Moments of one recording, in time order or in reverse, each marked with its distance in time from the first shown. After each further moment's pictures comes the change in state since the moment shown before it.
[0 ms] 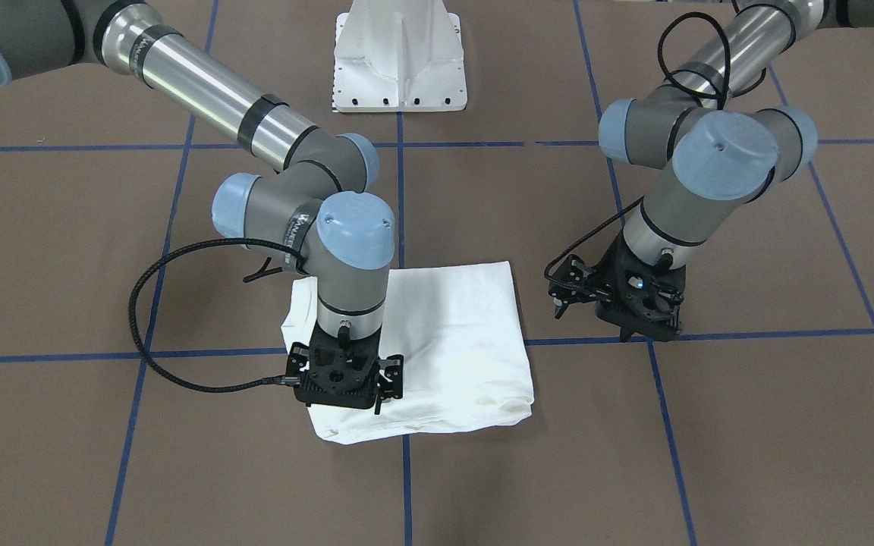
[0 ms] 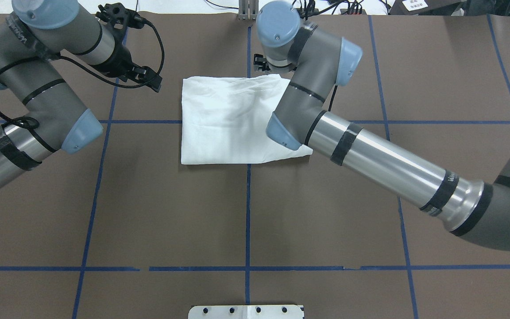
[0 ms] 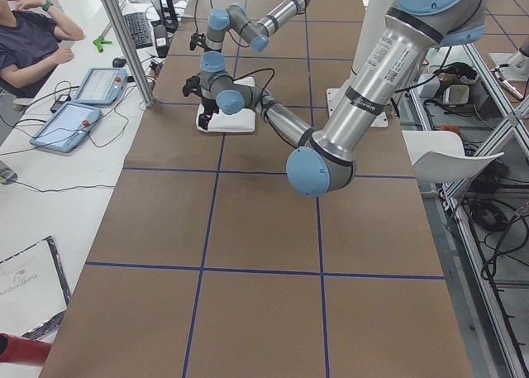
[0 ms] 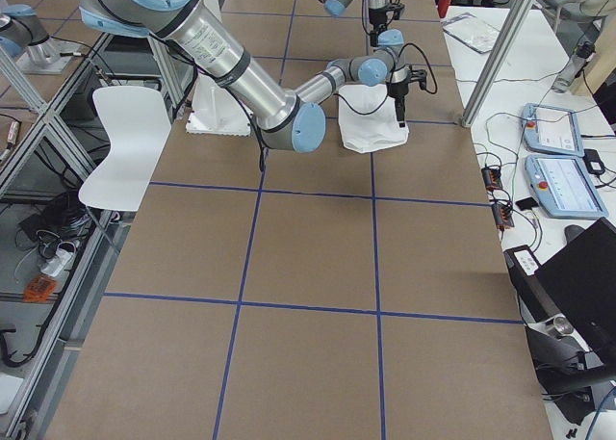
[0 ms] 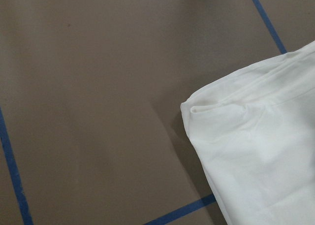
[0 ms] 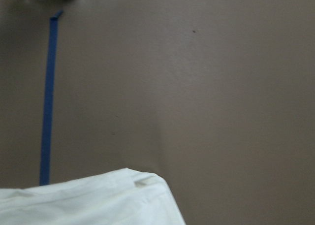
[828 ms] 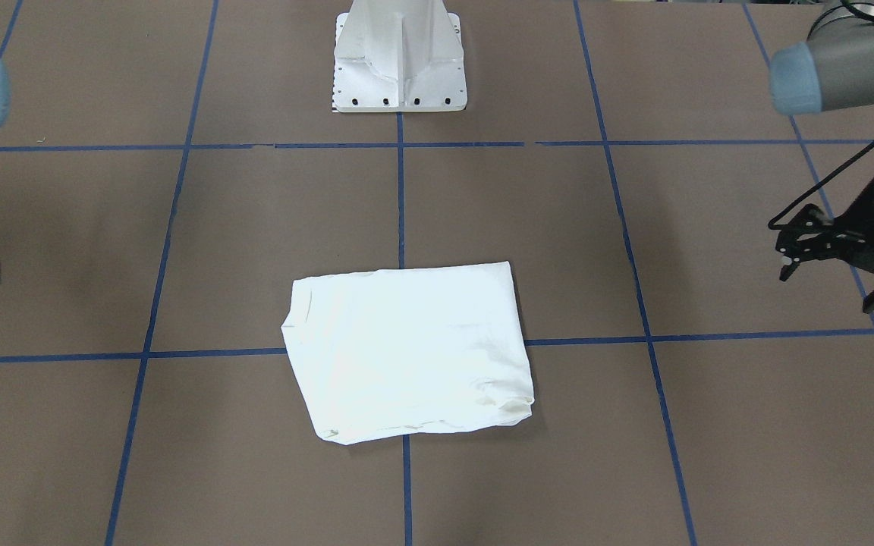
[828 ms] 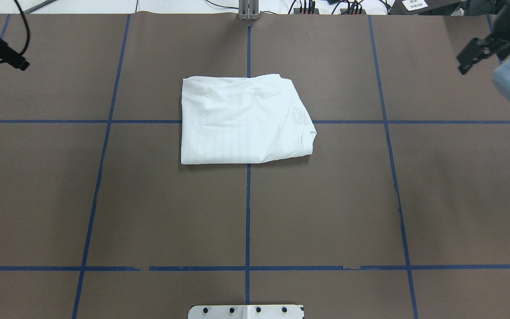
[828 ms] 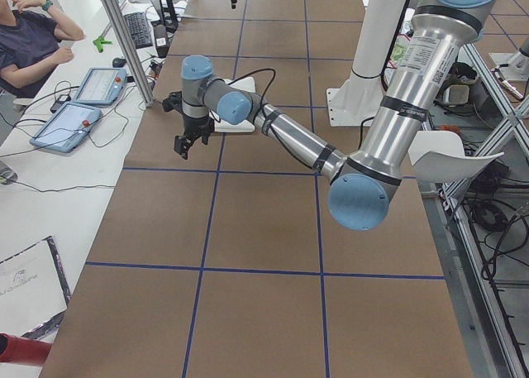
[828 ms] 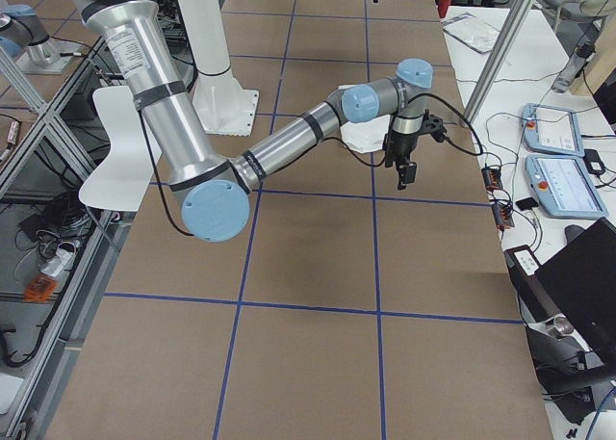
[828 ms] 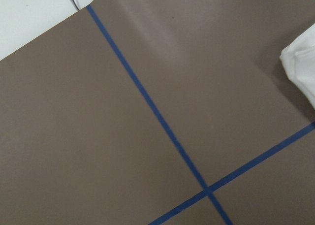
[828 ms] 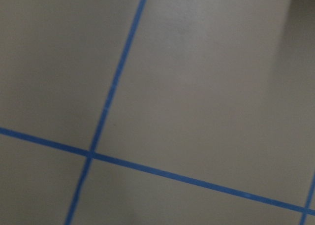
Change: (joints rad) left arm -0.316 0.253 -0.228 0.307 -0.053 0.616; right arm 0.474 -0.612 0.571 -0.340 0.369 -0.959
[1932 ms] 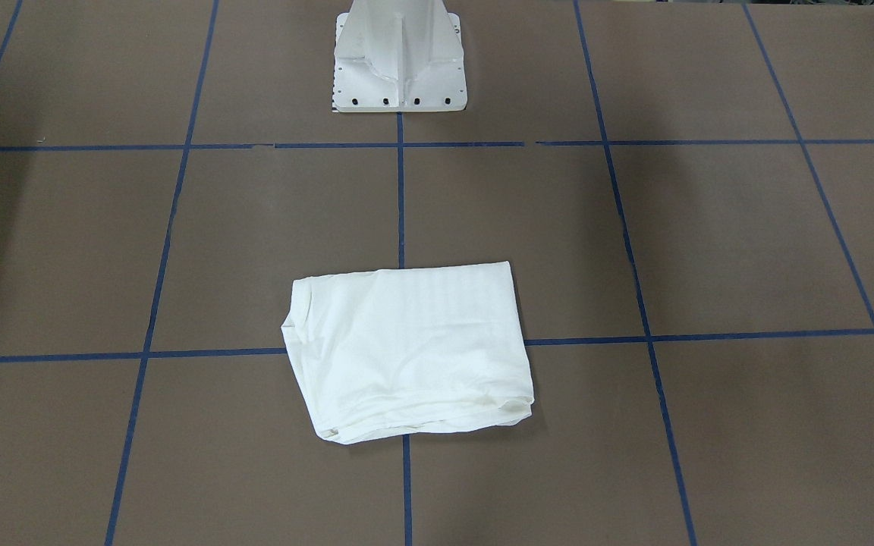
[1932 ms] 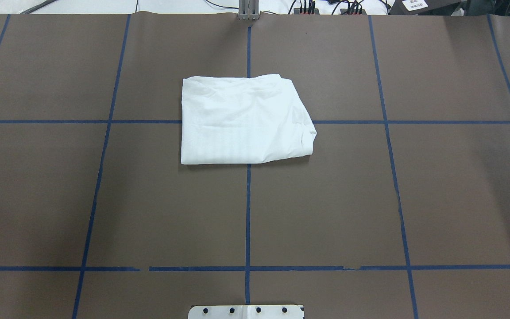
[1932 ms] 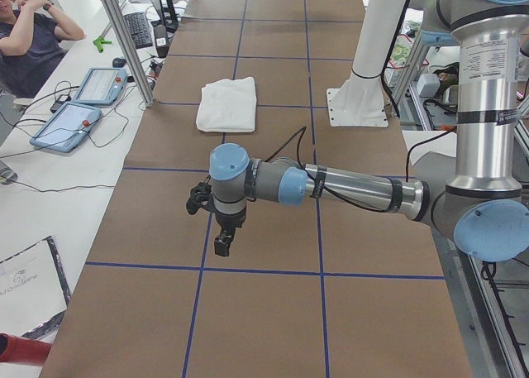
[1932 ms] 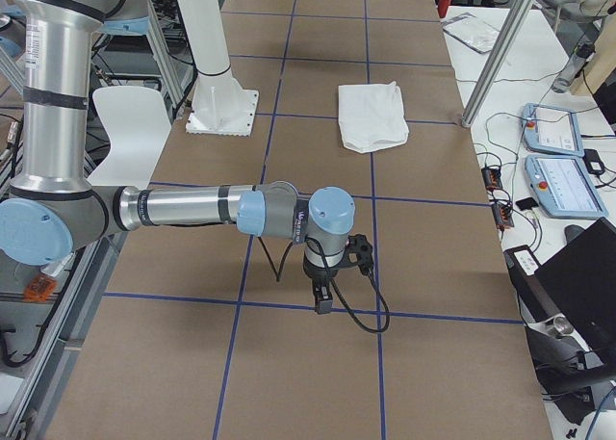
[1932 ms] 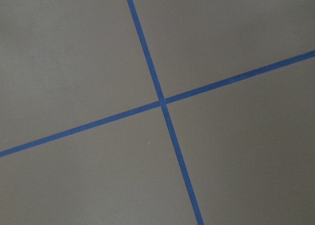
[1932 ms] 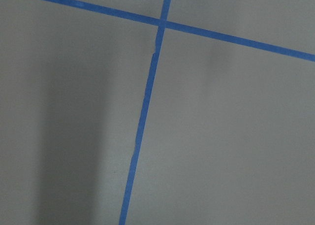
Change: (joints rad) left arm -0.253 0.402 -0.022 -0.007 -0.116 0.084; right arm 0.301 -0.497 0.055 0.113 0.089 -0.282
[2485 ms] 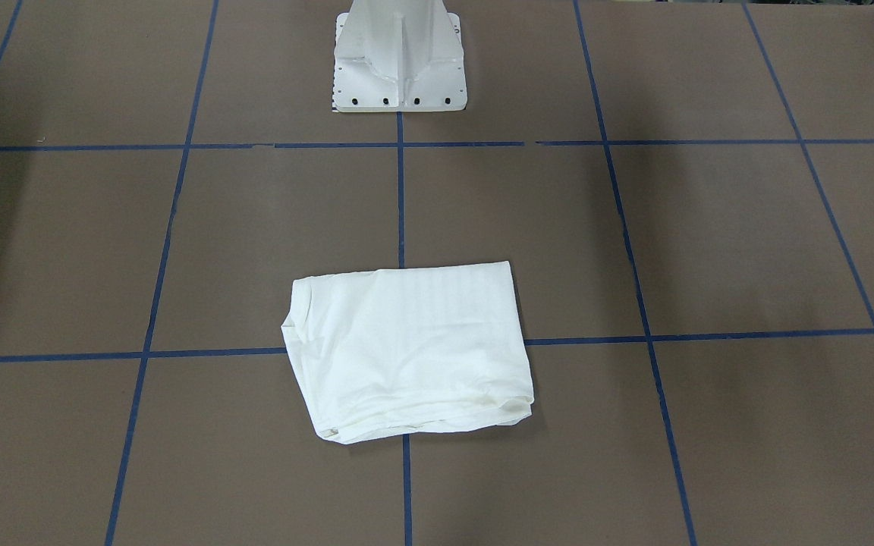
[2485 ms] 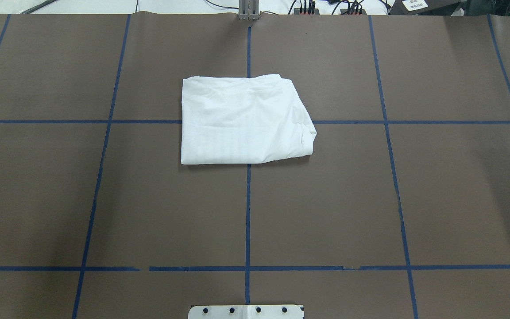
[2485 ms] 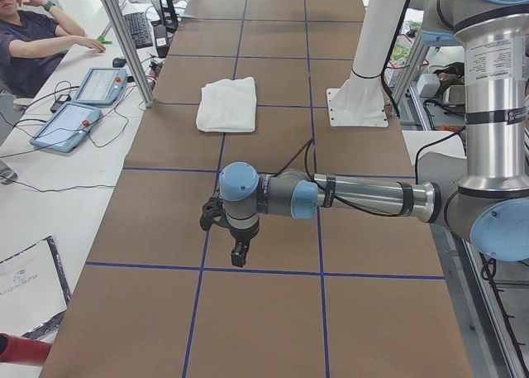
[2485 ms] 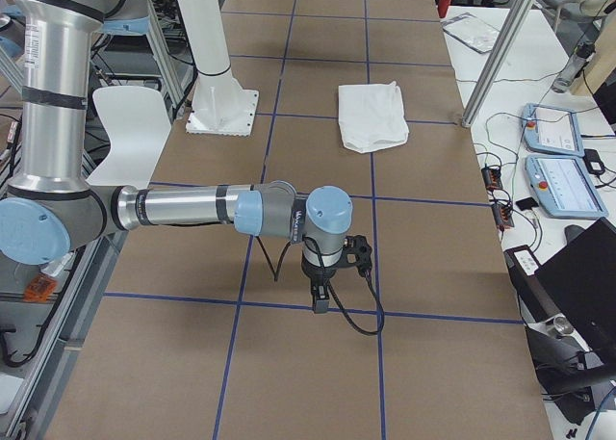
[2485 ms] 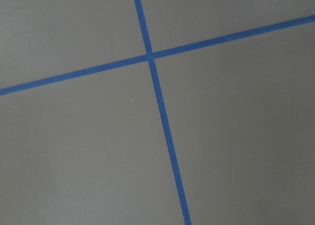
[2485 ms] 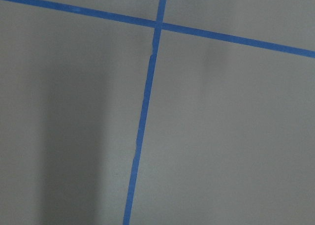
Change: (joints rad) left arm -0.001 0.042 0.012 0.004 -0.046 -0.011; right arm 0.002 -0.002 0.007 0.002 0.003 0.024
